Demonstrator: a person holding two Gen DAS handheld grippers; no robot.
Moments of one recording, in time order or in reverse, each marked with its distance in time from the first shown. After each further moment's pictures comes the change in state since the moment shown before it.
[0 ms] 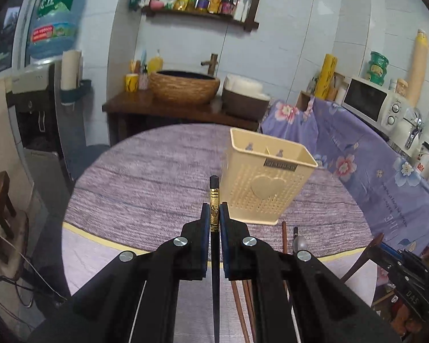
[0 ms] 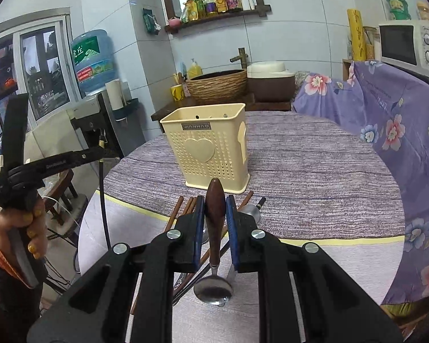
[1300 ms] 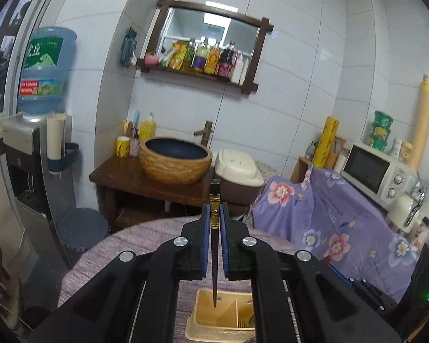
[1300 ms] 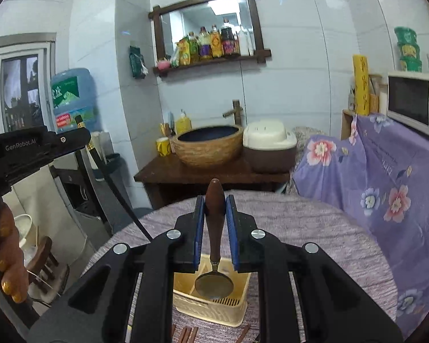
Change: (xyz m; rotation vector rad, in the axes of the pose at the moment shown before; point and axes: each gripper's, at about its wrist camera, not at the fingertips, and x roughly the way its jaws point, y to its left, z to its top) left arm 0.030 -0.040 0.172 -0.059 -0.218 -0.014; right arm 0.087 0.016 0.199 -0.013 -0.170 -0.075
